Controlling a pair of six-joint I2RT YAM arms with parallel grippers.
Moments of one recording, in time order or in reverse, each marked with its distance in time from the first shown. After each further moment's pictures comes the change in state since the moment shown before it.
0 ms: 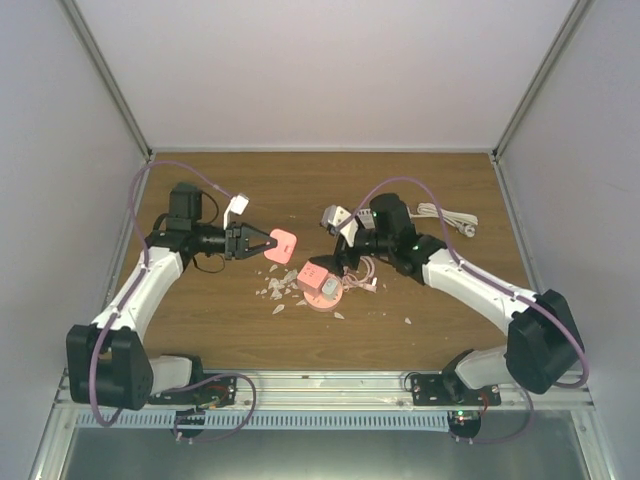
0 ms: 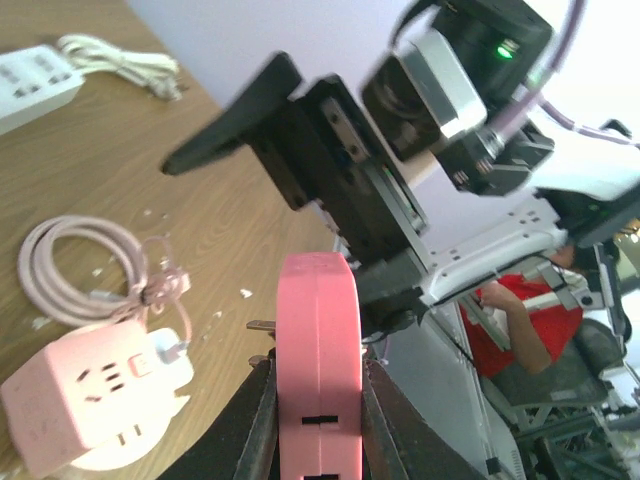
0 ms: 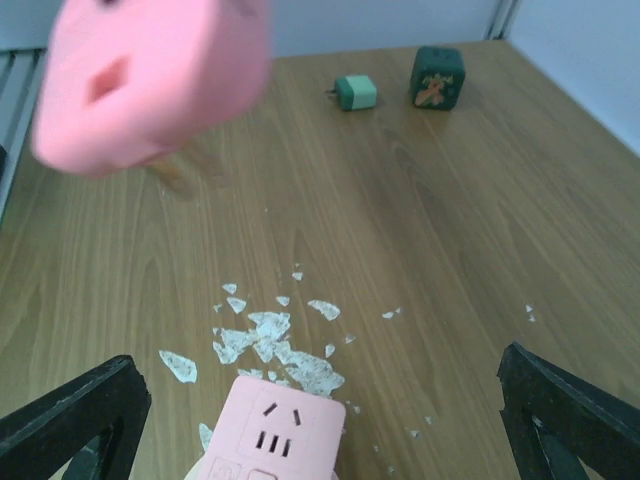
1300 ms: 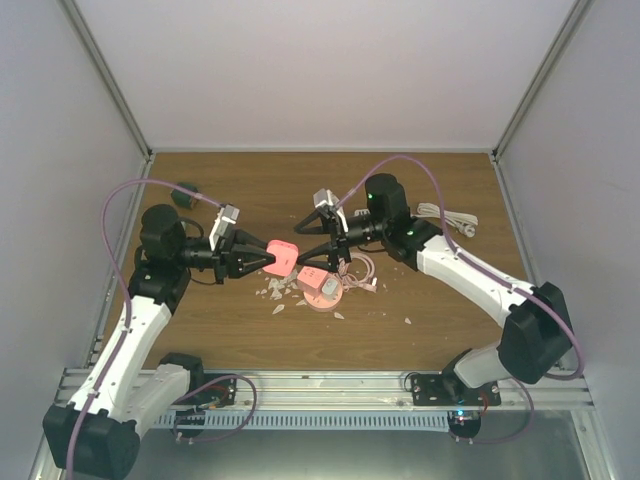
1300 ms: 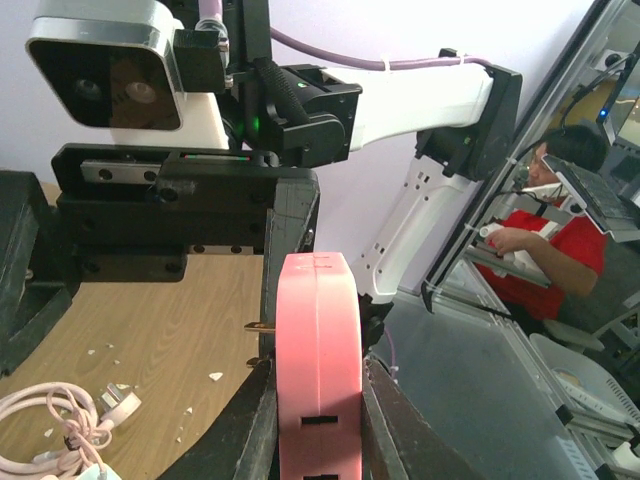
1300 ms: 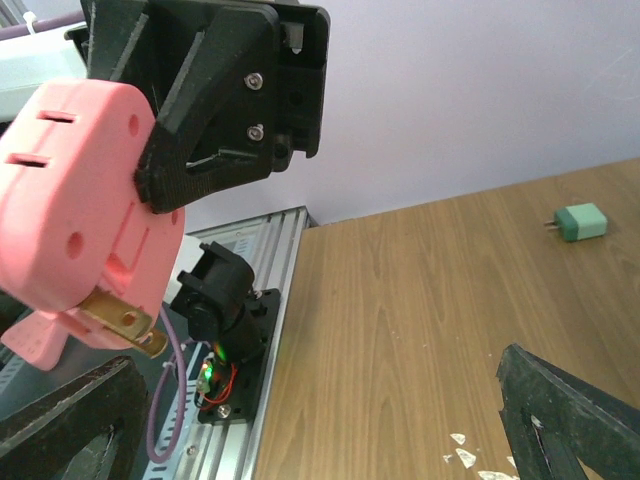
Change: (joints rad) left arm -0.080 -0.364 -0.139 0.474 0.027 -0.255; right arm 0.022 0.066 0.171 0.050 -0.467 0.360
